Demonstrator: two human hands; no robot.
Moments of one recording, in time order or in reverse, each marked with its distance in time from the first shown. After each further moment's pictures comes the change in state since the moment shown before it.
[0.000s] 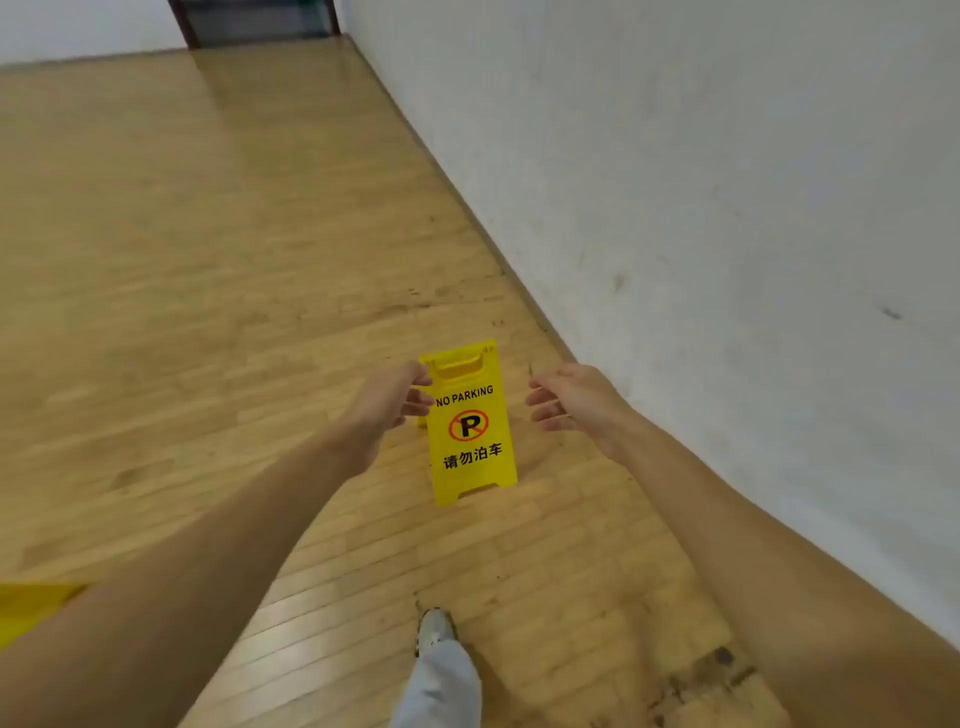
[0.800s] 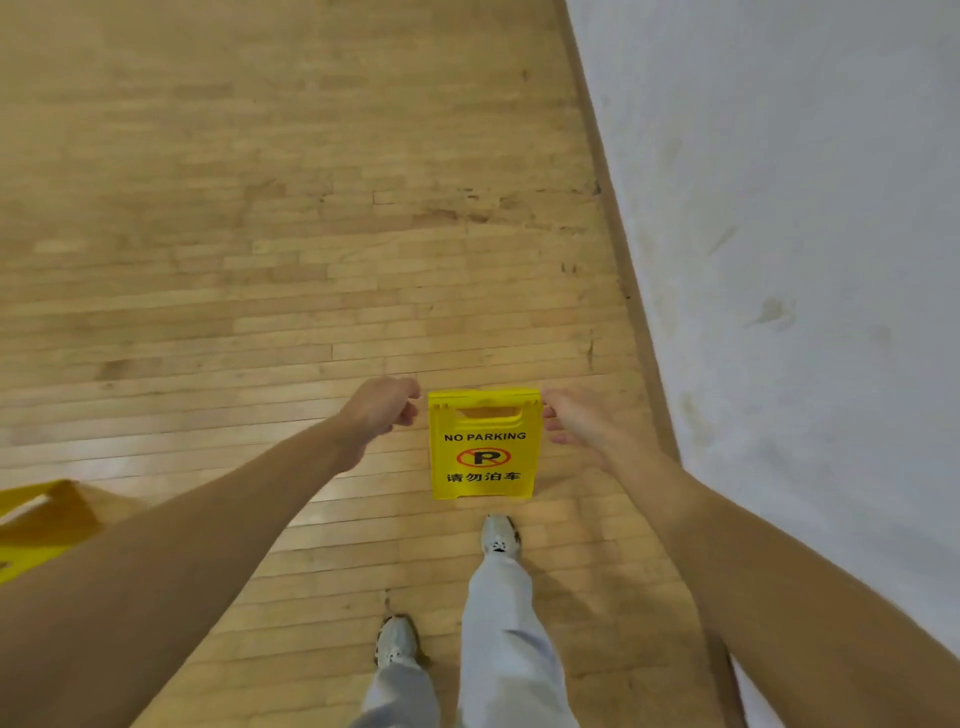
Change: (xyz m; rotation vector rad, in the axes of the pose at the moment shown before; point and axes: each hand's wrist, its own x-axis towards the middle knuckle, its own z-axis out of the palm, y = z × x) left_hand 0.404 0.013 -0.024 -0.010 0.125 -0.482; right_hand 0.471 0.005 0.005 -0.253 -0.180 0.426
